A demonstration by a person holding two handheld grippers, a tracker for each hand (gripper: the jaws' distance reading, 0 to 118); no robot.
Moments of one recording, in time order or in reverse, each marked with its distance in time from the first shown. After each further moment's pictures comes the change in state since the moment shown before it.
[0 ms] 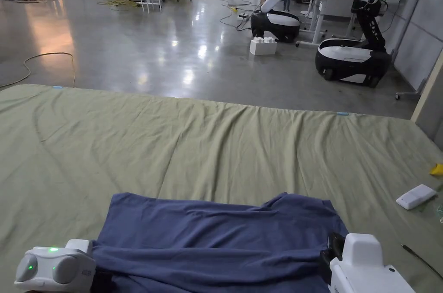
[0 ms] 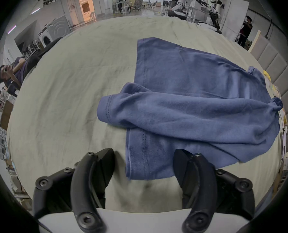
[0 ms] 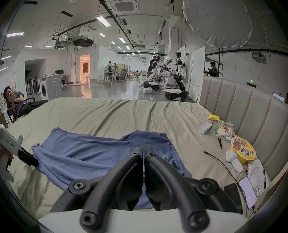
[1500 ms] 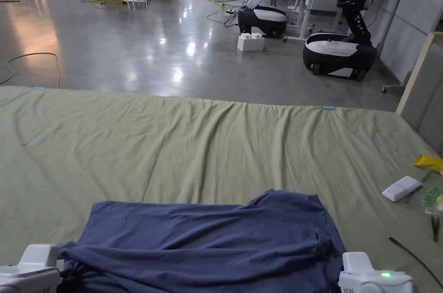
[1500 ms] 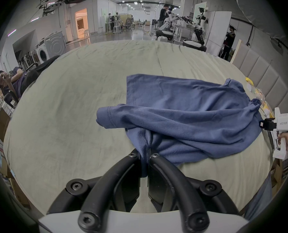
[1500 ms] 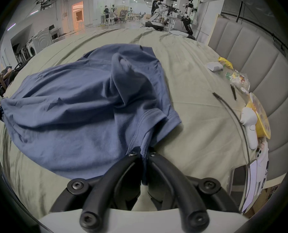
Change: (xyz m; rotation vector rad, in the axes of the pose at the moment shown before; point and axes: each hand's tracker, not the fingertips) left arm 0.008 -0.021 0.111 0.210 -0.095 -0.042; right arm 0.084 -0.076 -0.113 -0.591 0.024 0.062
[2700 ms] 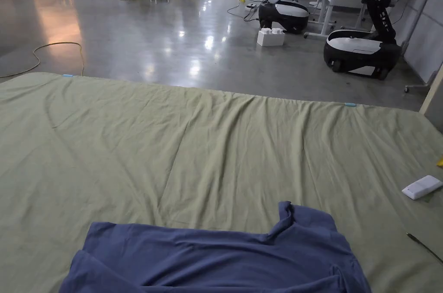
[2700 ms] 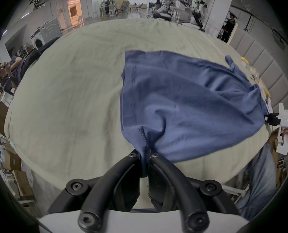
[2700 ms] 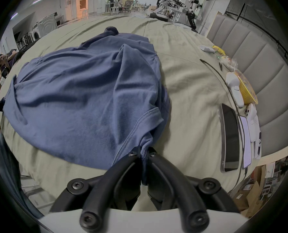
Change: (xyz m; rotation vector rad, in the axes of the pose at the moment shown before) left arm -0.035 -0.111 0.038 -0.198 -0.019 -0.024; right arm -0.022 -0.123 0.075 -0.099 -0.017 0.067
